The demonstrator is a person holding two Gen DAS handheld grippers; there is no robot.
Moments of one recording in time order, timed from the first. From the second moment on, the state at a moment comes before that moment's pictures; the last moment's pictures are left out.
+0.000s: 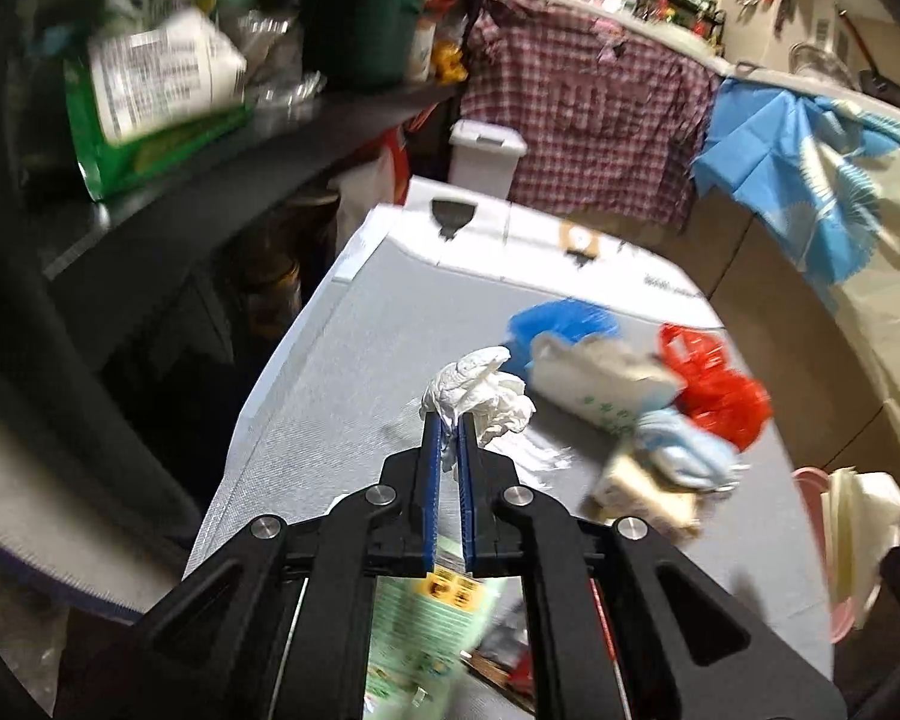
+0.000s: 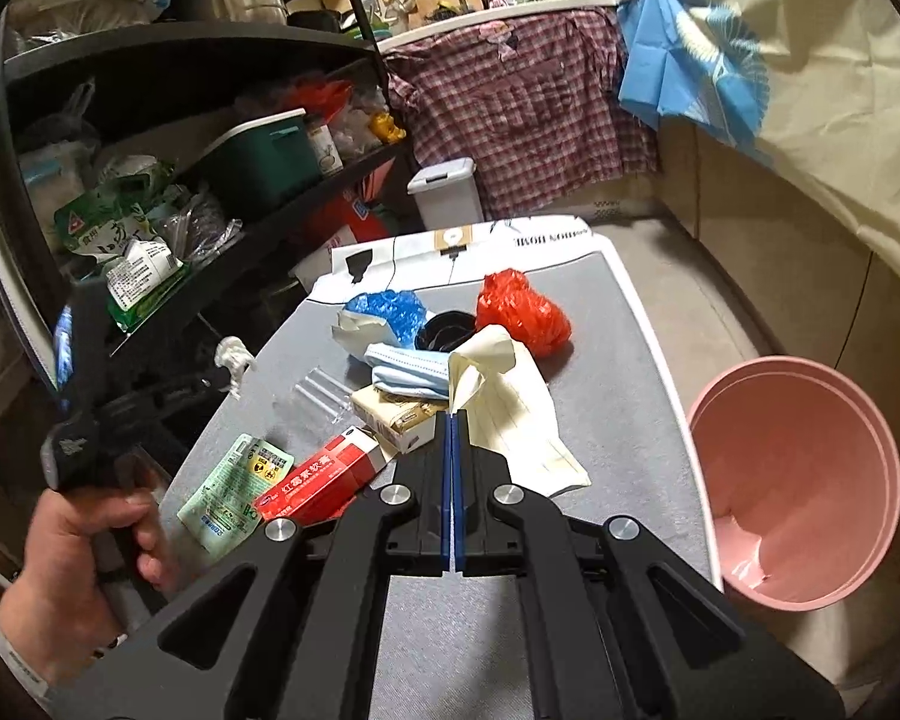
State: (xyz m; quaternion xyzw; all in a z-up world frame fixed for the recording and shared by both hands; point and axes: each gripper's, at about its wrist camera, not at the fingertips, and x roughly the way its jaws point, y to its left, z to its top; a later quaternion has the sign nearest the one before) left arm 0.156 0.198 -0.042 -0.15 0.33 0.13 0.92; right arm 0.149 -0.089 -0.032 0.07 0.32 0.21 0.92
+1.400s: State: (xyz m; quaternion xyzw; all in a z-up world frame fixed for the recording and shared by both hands) left arm 0.160 -0.071 0.016 -0.07 0.30 -0.11 0.94; right arm 0.152 -0.286 0.032 0.02 0.28 0.07 0.96
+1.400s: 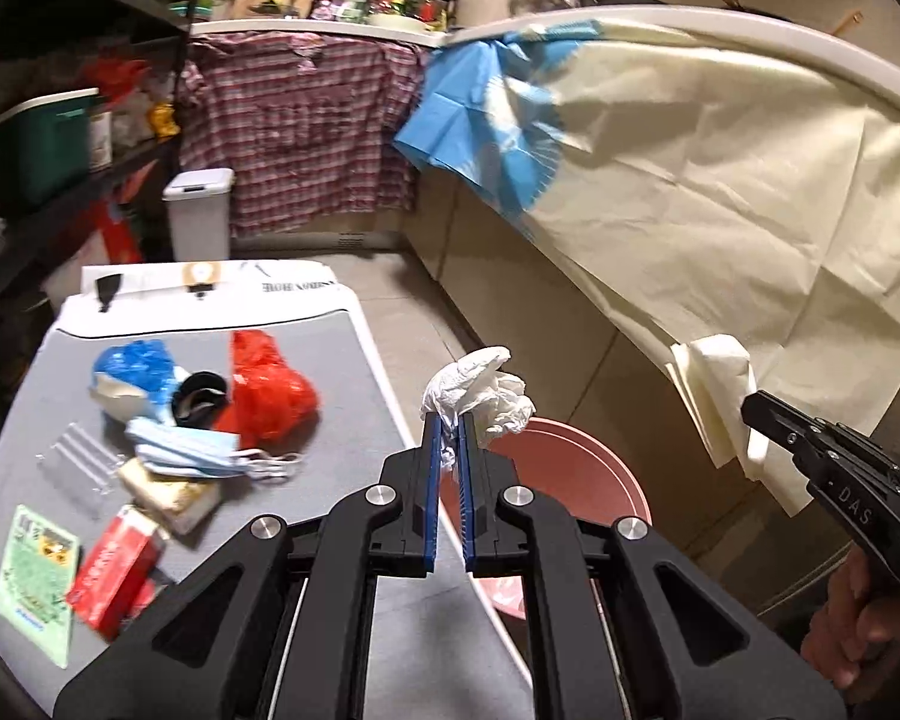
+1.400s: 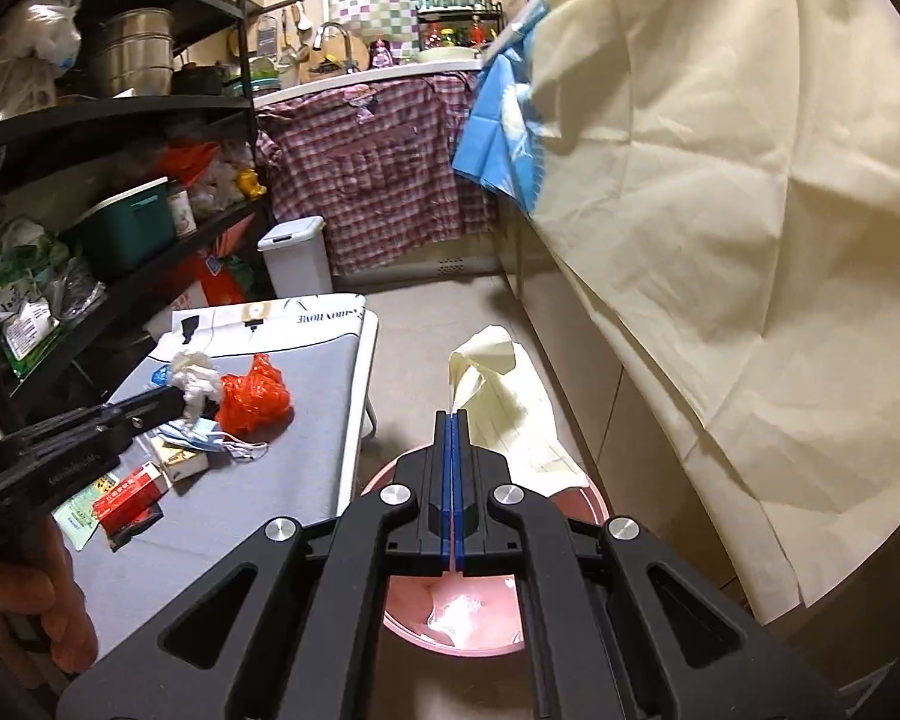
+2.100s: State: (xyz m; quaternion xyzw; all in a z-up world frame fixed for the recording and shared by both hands) left arm 0.187 -0.134 -0.025 -0.02 0.33 -0.14 0.93; right arm 0.178 -0.294 0.011 0.03 0.31 0.06 0.95
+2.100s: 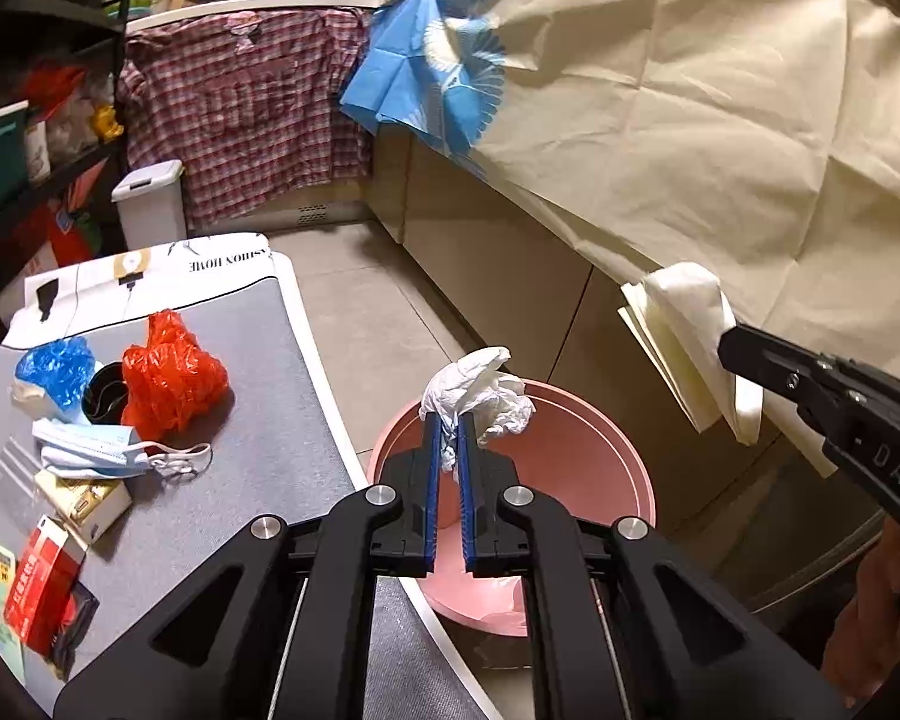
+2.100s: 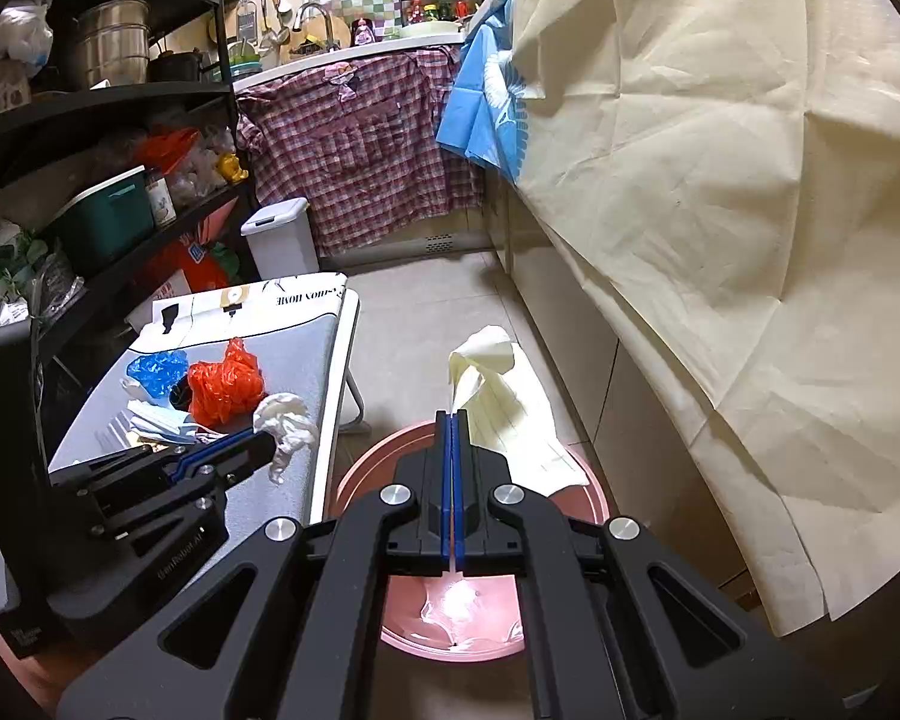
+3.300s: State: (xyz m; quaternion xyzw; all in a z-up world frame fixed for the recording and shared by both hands) left arm 0.158 -0.077 0.008 -0.06 0.30 -0.12 0.95; right arm 0.158 -0.282 0.028 0.03 0.25 0.06 0.96
